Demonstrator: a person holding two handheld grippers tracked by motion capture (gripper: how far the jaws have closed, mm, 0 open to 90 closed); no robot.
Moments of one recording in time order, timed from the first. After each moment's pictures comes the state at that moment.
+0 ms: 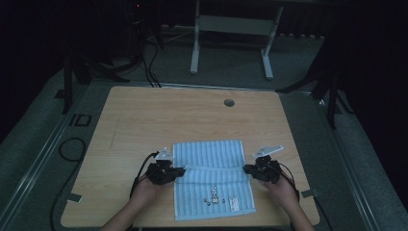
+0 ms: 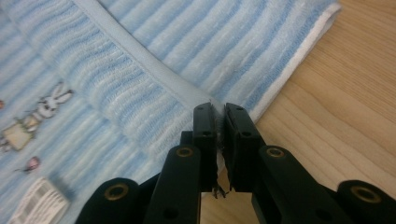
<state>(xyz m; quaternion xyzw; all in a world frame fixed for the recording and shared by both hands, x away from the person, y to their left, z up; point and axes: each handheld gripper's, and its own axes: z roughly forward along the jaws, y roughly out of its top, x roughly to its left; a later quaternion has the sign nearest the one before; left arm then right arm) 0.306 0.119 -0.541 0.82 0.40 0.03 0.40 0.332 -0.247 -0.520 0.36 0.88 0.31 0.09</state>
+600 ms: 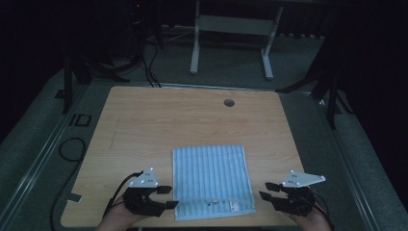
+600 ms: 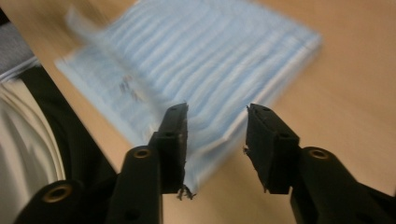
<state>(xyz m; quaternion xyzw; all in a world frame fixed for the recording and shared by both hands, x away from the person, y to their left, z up) 0.206 0.154 -0.484 0.85 0.30 -0.01 0.43 0.220 -0.294 -0.461 0.34 0.86 0.37 0.10</state>
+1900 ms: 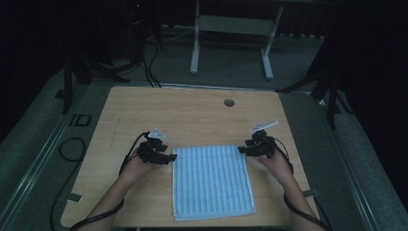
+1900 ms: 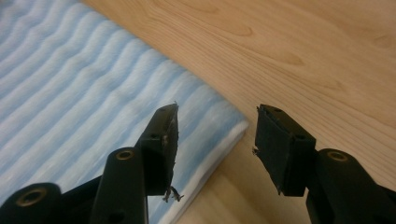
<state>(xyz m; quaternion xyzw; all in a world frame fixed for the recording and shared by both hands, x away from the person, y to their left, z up) 0.368 0.157 -0.523 0.84 0.40 0.07 0.36 0.410 -0.241 -0.505 0.37 0.87 0.32 0.09</state>
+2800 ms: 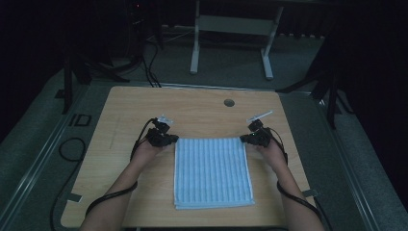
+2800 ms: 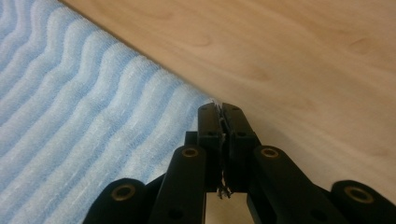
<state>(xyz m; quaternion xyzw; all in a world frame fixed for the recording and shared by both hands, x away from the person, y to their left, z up) 0.424 0.138 -0.519 0.83 0.42 0.11 0.35 0.457 -0.236 -0.513 0.40 0.87 0.28 0.09</state>
